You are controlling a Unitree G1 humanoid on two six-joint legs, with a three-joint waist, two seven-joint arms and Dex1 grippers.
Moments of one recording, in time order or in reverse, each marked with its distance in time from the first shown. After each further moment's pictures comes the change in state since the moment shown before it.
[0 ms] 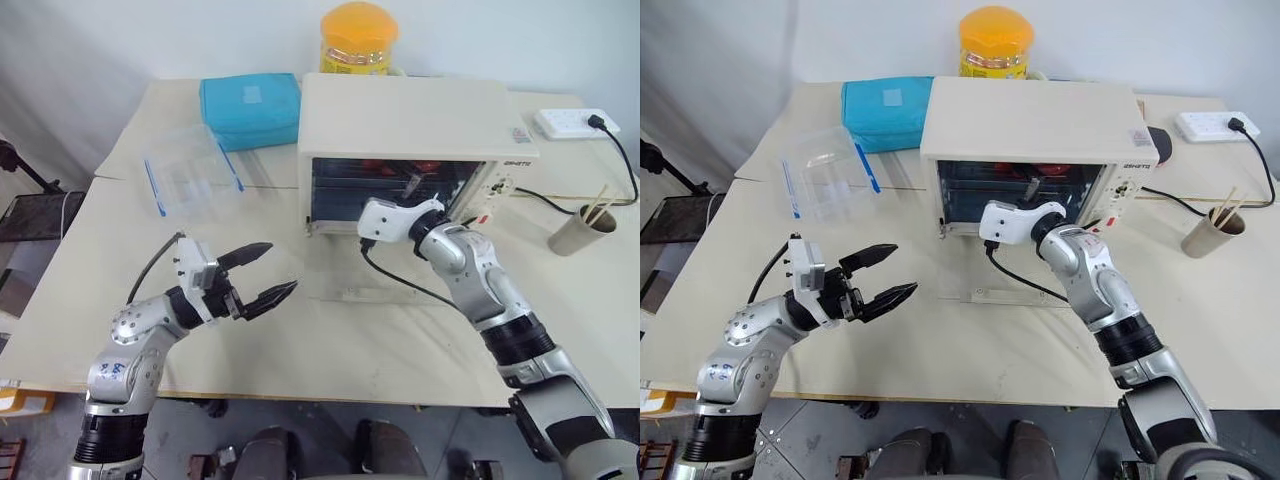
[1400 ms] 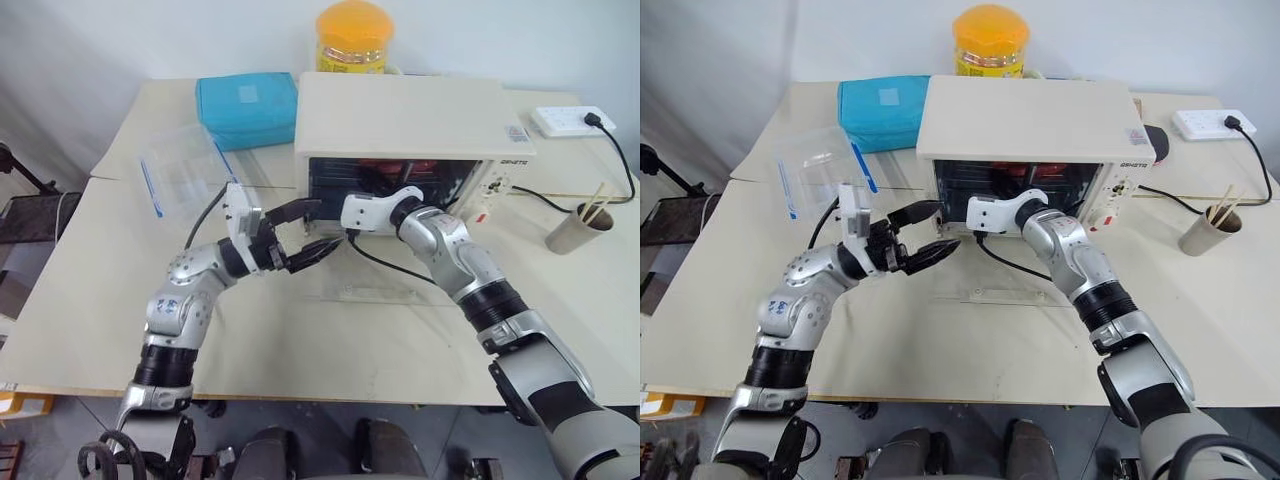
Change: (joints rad) left arm -0.405 -0.144 -0.113 0.314 0.017 0.001 -0.003; right arm -0.198 0.055 0.085 0.336 -0.109 -0.079 -0.119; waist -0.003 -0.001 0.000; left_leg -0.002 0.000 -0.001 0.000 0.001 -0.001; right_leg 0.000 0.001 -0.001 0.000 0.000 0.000
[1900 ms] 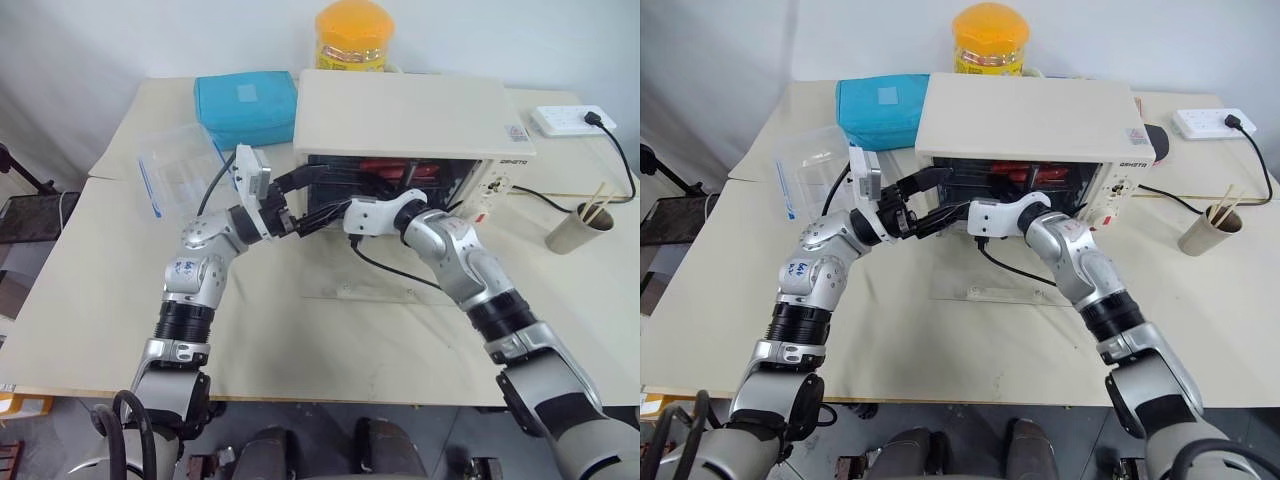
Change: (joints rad) left arm -0.178 -0.024 0.009 0.223 0.028 -0.075 -0.055; right arm 0.119 -0.038 -0.041 -0.243 0.027 0.039 0.140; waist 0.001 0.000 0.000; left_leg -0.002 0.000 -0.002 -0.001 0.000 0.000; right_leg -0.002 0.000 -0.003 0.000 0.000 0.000
